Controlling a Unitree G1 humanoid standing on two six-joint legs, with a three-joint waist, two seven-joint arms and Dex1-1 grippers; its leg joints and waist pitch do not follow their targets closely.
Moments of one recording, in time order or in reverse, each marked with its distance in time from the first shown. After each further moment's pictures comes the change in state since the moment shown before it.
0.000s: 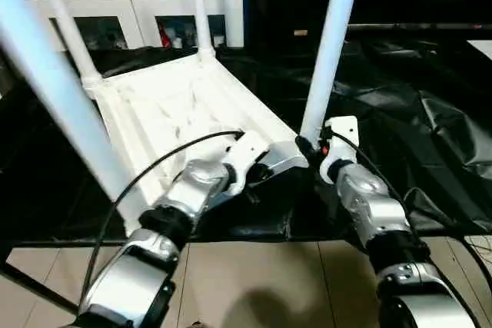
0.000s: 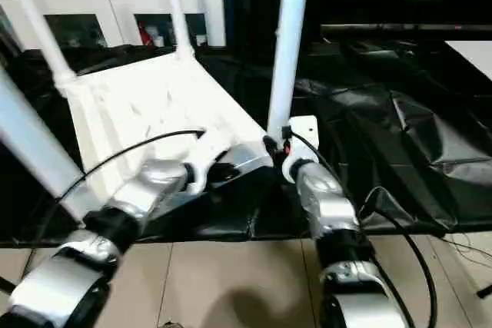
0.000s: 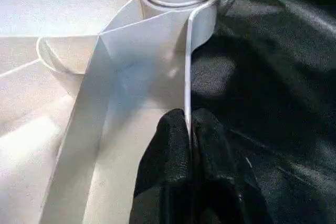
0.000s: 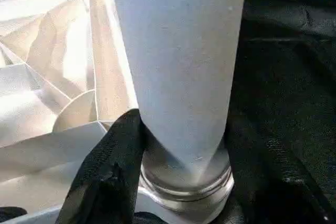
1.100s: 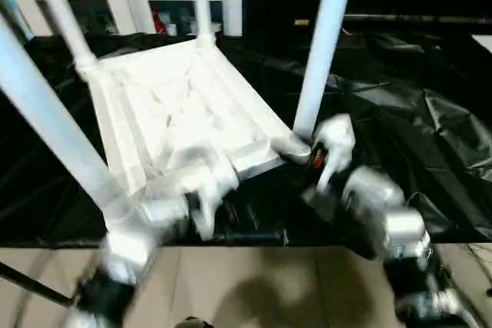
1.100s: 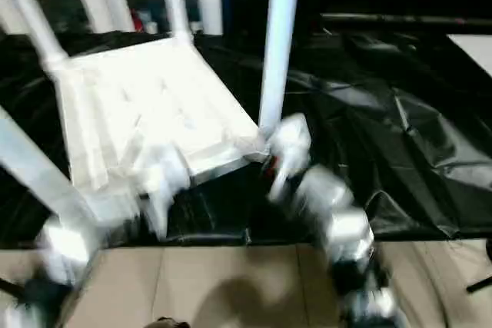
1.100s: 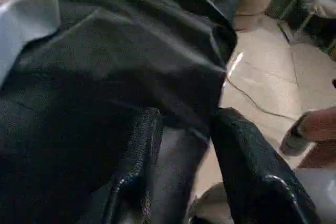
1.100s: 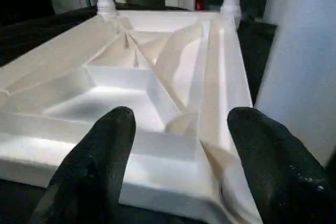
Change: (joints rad) left arm 0.545 0.238 -0.030 -0.873 -0.246 0.253 -0.318; right arm 0.114 -0.093 0.119 -0.342 0.115 0.041 0.364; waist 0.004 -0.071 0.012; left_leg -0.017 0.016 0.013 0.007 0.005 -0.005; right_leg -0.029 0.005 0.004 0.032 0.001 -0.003
